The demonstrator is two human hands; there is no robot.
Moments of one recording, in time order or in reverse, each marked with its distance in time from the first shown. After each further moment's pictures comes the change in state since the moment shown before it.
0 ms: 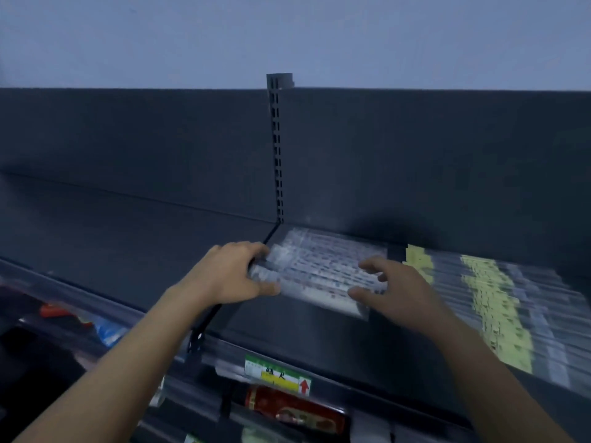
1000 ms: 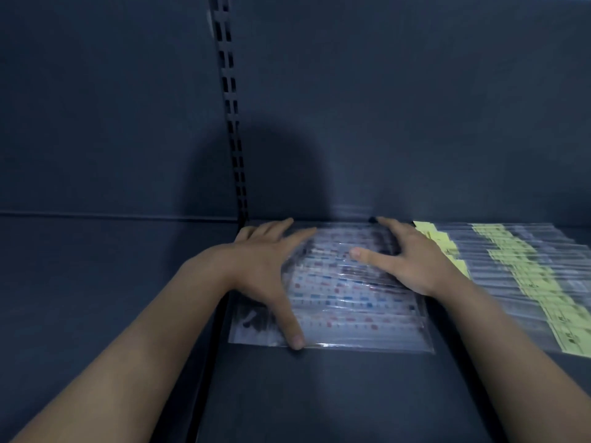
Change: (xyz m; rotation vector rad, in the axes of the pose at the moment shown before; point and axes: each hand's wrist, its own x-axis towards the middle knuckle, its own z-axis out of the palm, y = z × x) left_hand 0.152 -0.025 0.041 -0.013 -0.508 0.427; right_hand 0.091 0.023 0.036 -0.033 0.155 0.397
